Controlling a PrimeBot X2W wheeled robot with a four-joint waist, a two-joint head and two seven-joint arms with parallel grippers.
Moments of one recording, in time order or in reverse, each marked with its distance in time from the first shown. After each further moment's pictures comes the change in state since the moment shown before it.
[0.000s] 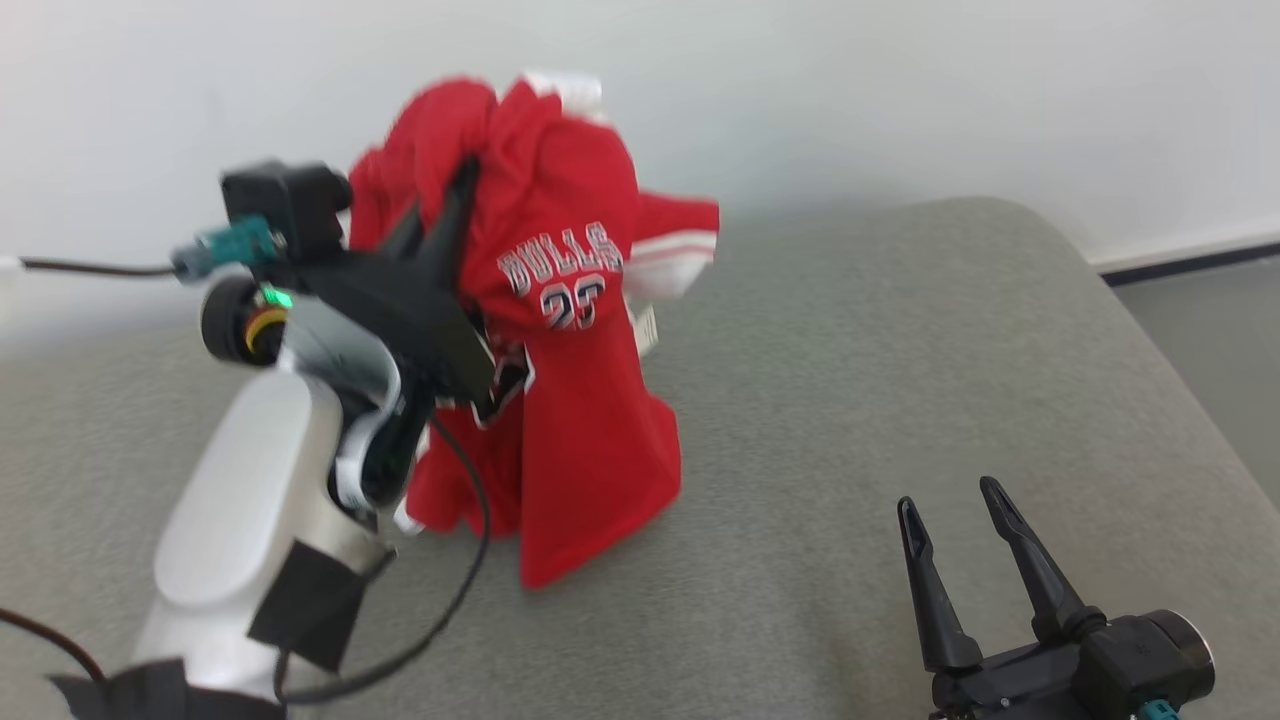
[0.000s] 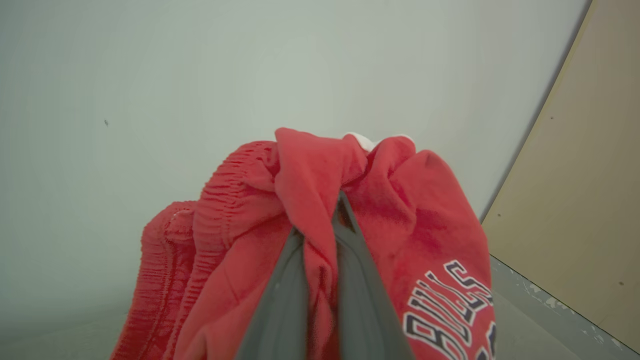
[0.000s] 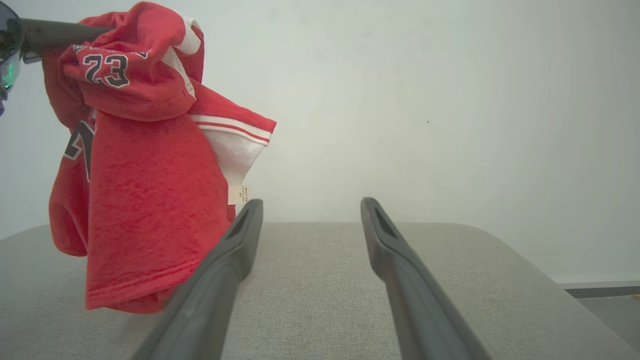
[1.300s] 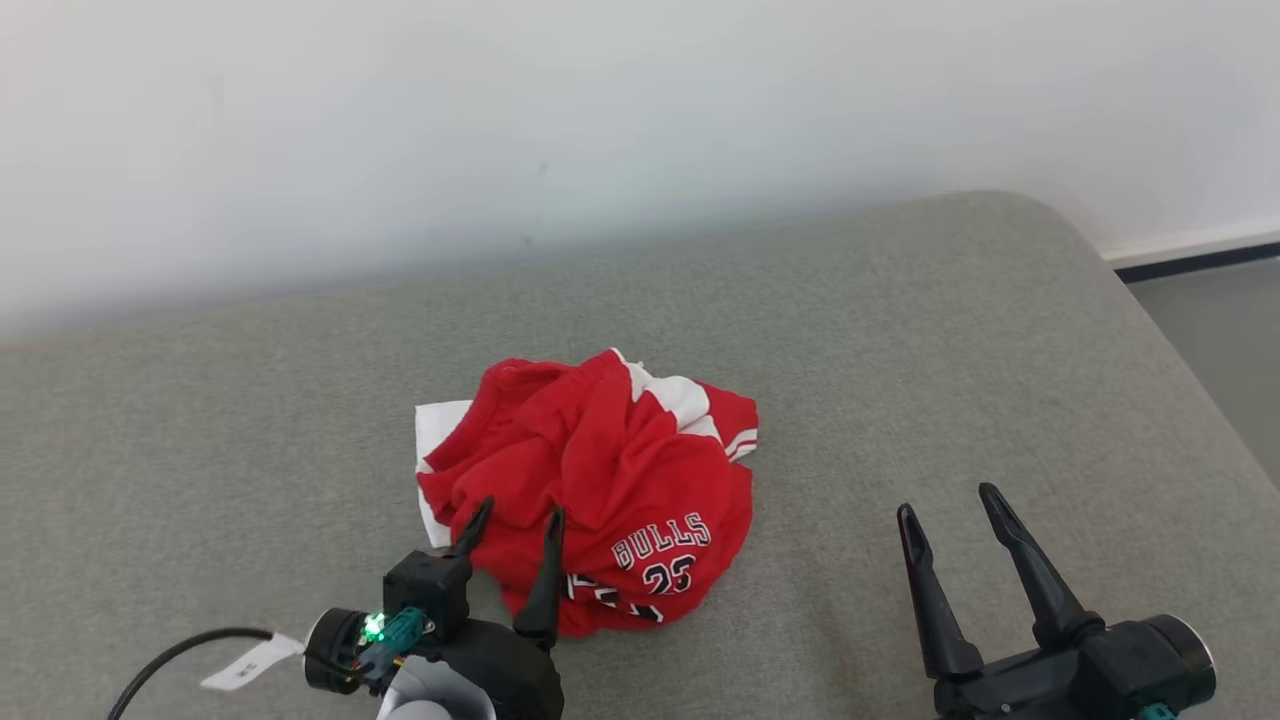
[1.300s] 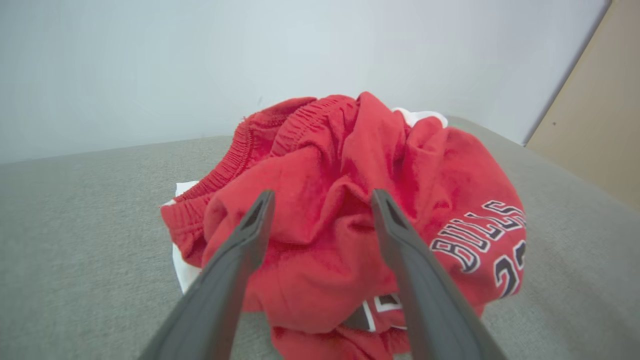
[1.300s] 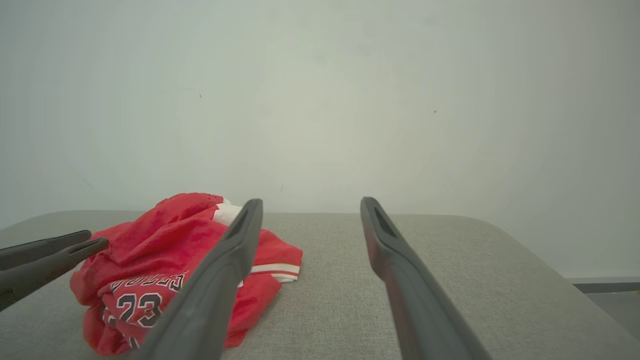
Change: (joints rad) left arm 0.440 -0.050 -0.167 0.127 0.195 0.115 -0.375; right arm 0.003 -0.007 0.005 0.006 -0.001 0.000 0.000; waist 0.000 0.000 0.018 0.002
